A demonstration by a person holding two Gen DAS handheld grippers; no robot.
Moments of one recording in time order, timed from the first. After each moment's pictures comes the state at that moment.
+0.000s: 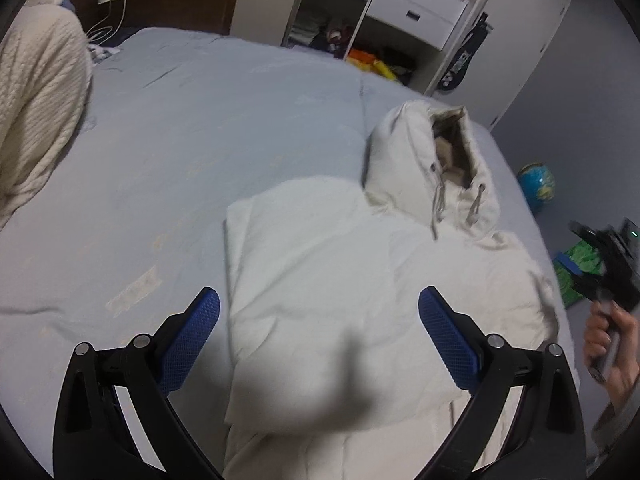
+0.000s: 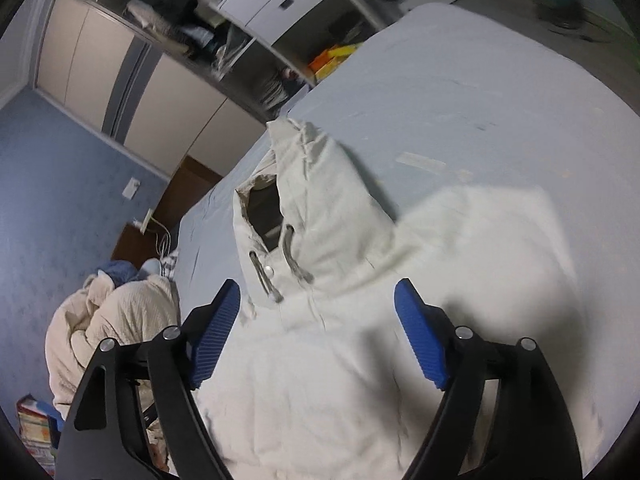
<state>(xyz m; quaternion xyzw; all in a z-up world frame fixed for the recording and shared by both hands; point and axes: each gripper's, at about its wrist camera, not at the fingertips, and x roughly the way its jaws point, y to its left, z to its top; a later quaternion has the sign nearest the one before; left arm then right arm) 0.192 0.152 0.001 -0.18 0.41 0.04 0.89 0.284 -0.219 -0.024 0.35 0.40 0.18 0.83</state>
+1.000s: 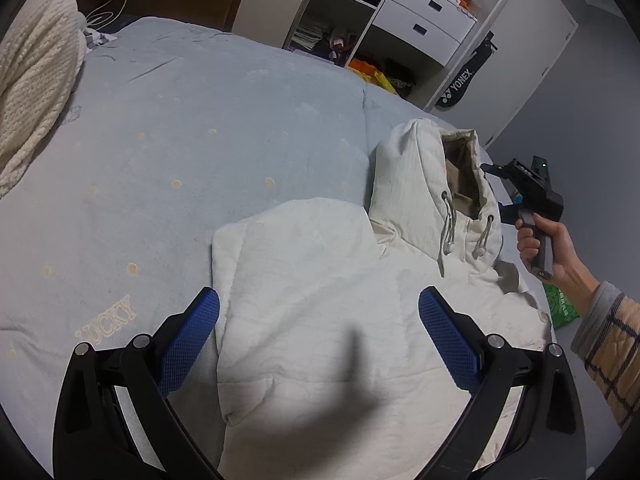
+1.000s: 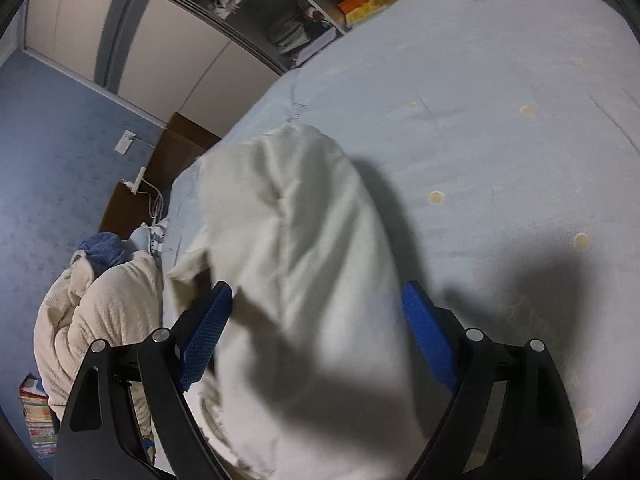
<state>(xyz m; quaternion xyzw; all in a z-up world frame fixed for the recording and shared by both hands) 0.223 0.172 -0.022 -0.22 0.40 0.03 0.89 0.536 -0.155 -0.083 0.30 0.48 0.25 0.79</state>
